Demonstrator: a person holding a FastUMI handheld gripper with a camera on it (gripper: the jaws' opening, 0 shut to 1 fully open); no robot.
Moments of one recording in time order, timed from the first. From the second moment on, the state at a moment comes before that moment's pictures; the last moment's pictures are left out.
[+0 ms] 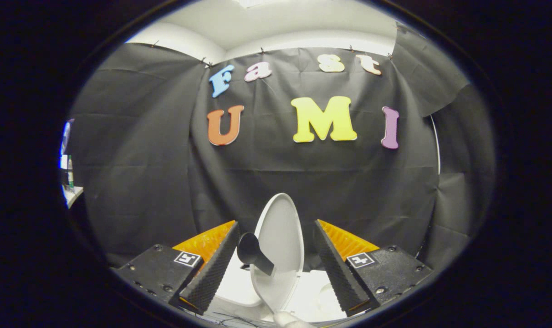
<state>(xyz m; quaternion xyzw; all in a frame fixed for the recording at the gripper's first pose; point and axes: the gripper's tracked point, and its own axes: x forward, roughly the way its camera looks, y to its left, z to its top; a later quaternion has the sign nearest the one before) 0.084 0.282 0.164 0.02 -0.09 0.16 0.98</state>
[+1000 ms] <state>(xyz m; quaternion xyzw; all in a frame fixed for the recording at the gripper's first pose) 0.053 0.003 0.037 0.06 -0.05 -0.02 1.00</state>
